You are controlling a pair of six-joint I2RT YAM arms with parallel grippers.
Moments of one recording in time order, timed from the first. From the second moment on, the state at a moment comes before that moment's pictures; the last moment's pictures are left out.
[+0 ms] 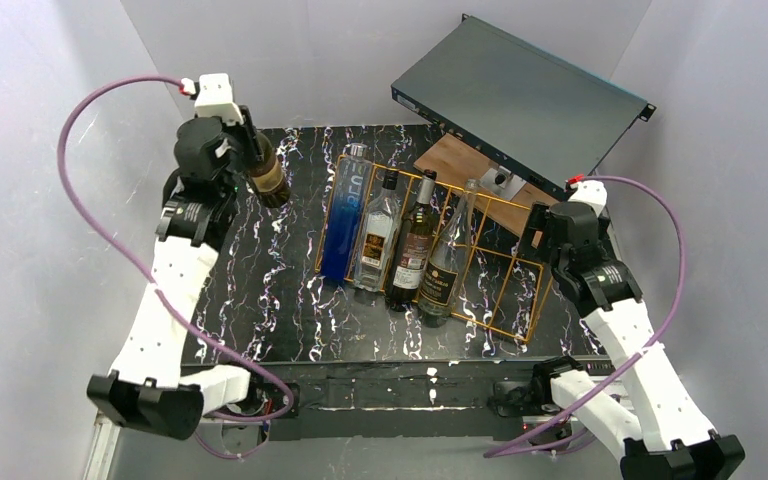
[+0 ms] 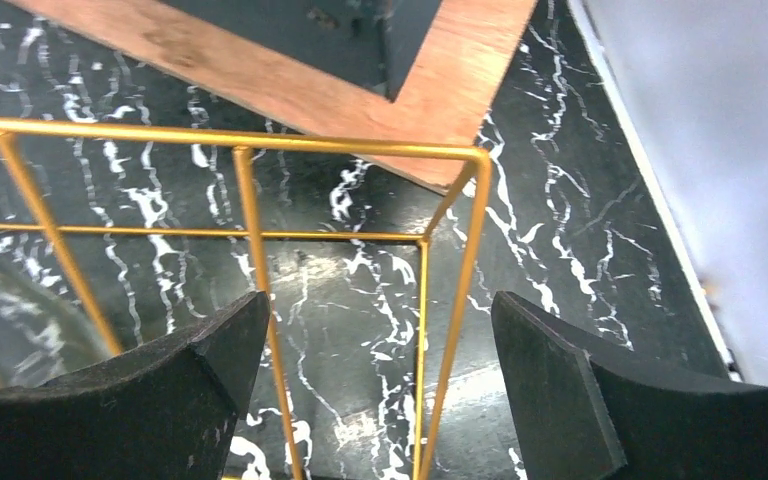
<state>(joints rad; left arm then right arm) -0.20 1.21 1.41 -0.33 -0.25 -0.05 0.30 0.81 0.90 -0.69 0.43 0.33</state>
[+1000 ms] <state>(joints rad) -0.61 1.17 1.55 -0.55 0.23 -0.39 0.29 0.86 0.91 -0.74 0.60 0.30</state>
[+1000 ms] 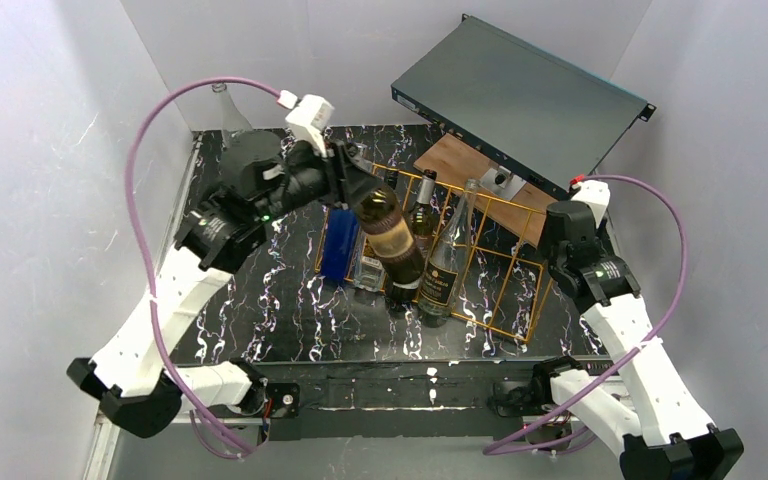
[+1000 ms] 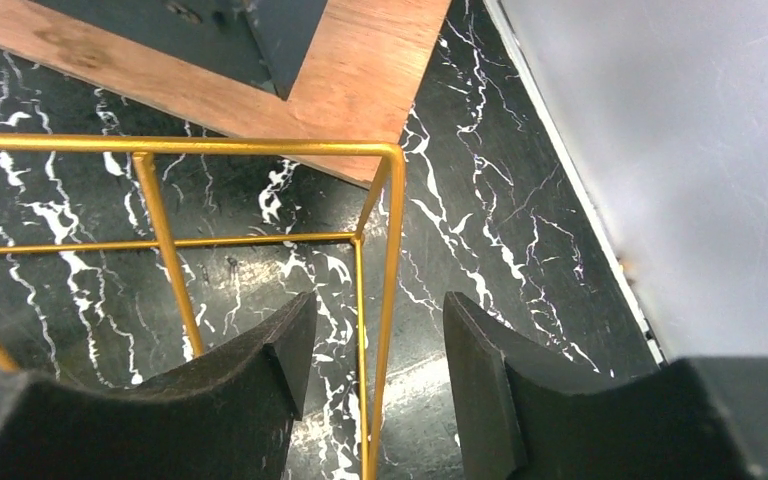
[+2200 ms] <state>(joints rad) -1.01 1.75 1.68 -0.39 0.13 -0.35 0.29 0.73 0.85 -0.71 0.56 0.31</state>
